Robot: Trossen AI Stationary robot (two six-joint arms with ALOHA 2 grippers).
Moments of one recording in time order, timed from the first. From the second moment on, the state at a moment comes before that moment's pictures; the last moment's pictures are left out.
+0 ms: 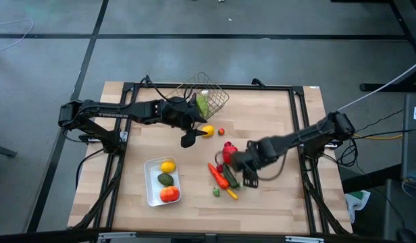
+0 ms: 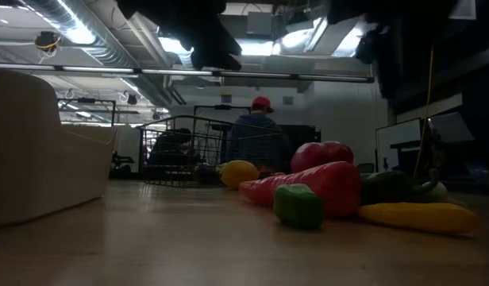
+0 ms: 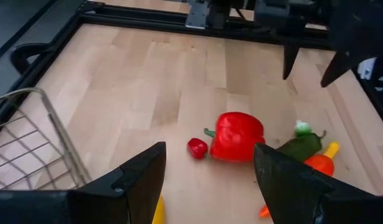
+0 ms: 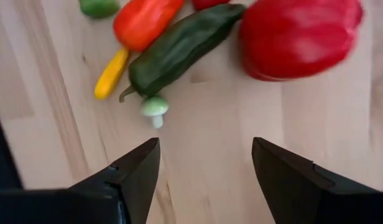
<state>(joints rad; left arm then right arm) 0.16 1.40 1.03 -0.20 0.09 -0.02 0.33 1.67 1.39 -1.11 -0.02 0.49</state>
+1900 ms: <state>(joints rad) 0.08 1.40 1.03 -0.20 0.09 0.00 0.50 1.76 1.05 -0.53 0.06 0.44</state>
